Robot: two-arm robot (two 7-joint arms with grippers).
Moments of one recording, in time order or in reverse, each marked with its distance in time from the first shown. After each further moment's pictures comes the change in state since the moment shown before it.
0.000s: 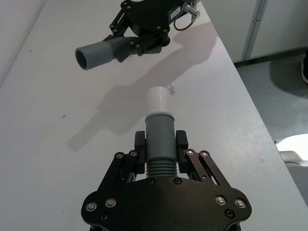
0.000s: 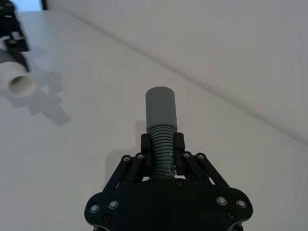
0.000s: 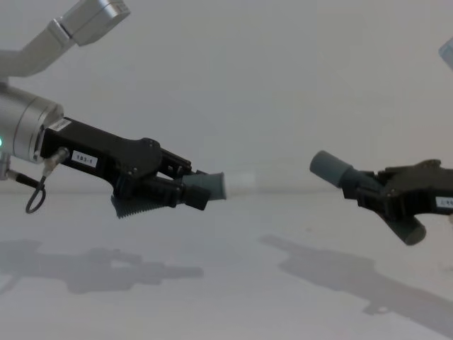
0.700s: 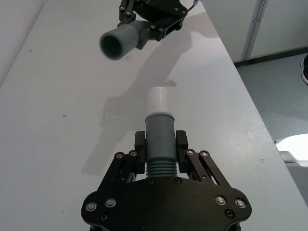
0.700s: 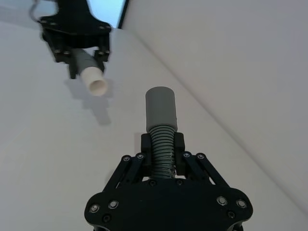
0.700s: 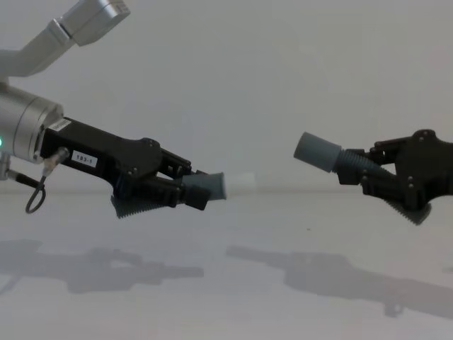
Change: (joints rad) left arm 0.000 0.000 0.000 0.000 0.000 0.000 0.000; right arm 0.136 0.103 -0.063 0.139 0.040 -0.318 0.320
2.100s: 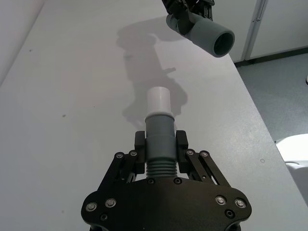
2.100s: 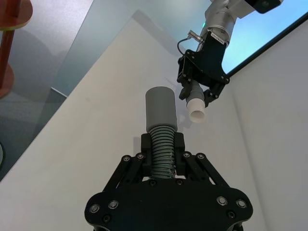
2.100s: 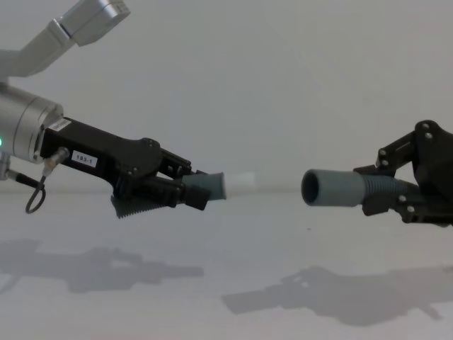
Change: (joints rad) left arm 0.000 0.000 0.000 0.000 0.000 0.000 0.000; right arm 0.325 -0.013 -0.155 0.368 0.177 -0.521 0.677
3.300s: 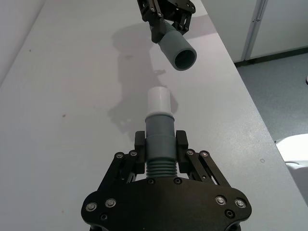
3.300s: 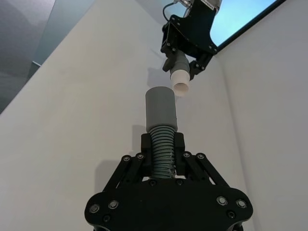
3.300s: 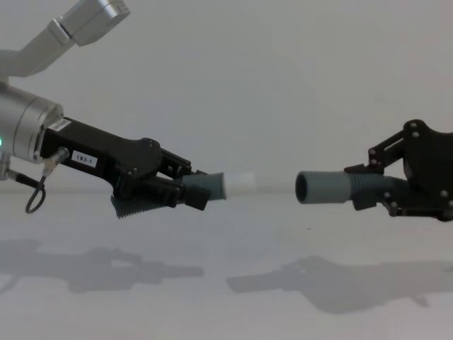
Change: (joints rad) left arm 0.000 0.000 0.000 0.000 0.000 0.000 0.000; right arm 0.024 0.012 -0.028 -0.012 -0.151 0.030 -0.159
